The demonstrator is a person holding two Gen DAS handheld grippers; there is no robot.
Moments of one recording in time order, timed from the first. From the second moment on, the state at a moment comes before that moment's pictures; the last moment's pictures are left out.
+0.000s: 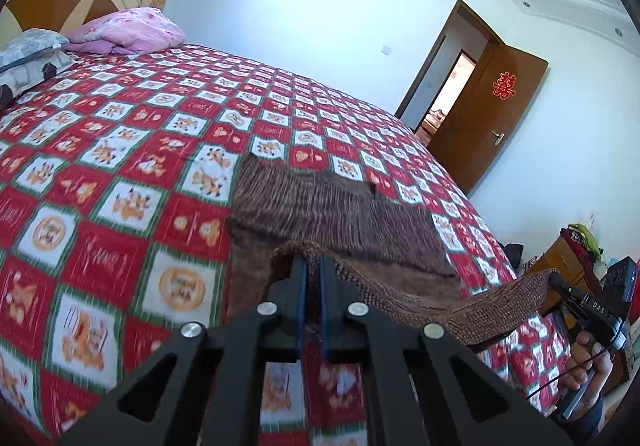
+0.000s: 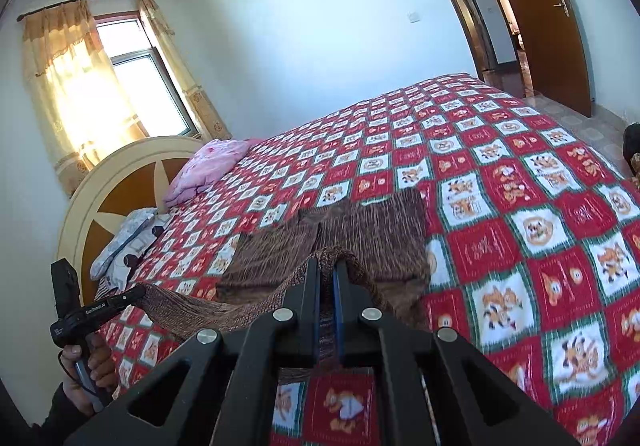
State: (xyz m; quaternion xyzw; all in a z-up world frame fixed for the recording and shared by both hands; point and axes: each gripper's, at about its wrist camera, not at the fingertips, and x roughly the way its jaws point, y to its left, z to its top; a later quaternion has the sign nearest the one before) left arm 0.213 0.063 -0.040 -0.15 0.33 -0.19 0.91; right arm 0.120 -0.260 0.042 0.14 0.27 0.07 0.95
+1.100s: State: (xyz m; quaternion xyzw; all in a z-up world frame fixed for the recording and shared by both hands) left arm 0.472 0.001 -0.126 -0.09 0.44 -0.14 0.88; right arm 0.418 -0.334 -0.076 0.14 0.40 -0.05 0.90
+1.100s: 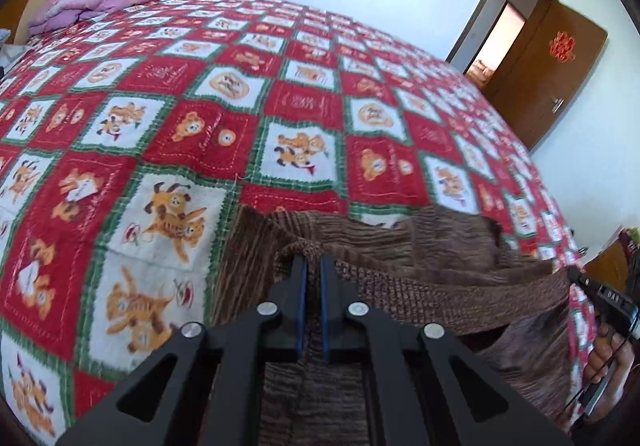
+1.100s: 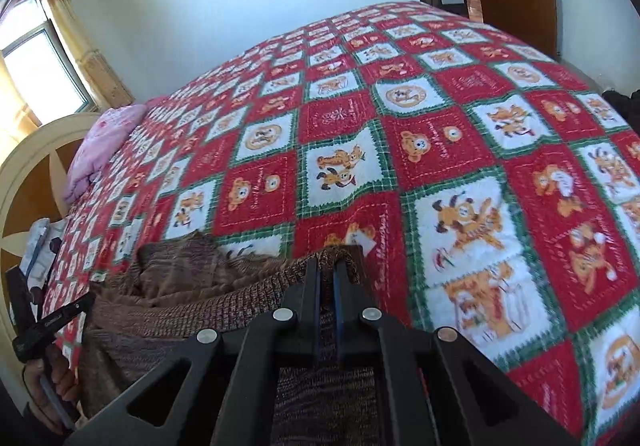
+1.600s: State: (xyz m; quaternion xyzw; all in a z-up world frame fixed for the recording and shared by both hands) left arm 0.424 0.015 -0.124 0.04 0.41 -0.06 0.91; right arm 0.400 -0.232 -0.079 -0.05 0.48 0.03 0.88
